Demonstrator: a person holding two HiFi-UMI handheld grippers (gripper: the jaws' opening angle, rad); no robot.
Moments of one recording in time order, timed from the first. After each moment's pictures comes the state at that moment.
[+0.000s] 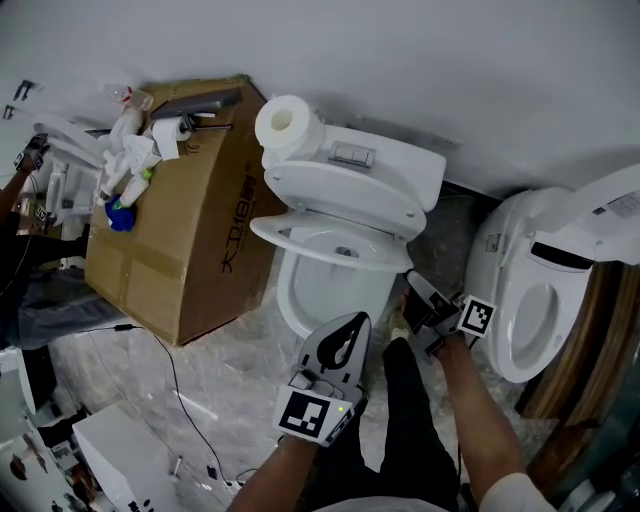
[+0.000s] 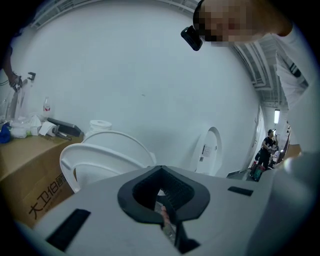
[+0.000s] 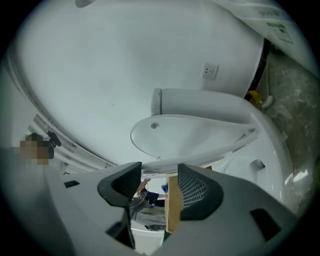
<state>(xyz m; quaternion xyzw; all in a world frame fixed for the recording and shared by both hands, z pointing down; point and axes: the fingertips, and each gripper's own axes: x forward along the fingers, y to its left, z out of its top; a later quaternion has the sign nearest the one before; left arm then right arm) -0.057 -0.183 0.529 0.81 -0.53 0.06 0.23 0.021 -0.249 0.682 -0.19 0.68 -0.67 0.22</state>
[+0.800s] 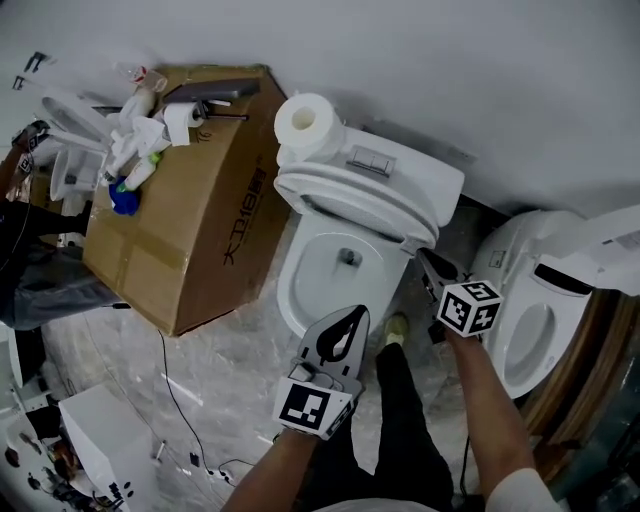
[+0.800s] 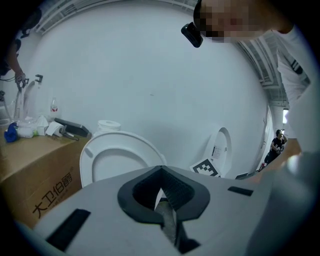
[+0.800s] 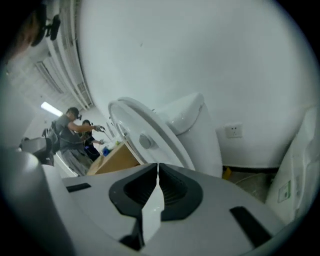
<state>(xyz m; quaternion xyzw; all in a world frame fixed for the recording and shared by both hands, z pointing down) -0.077 -0.206 0.538 0.79 -0.56 0.05 0.23 0.015 -0.308 0.704 -0.35 0.84 -0.40 -0.14</state>
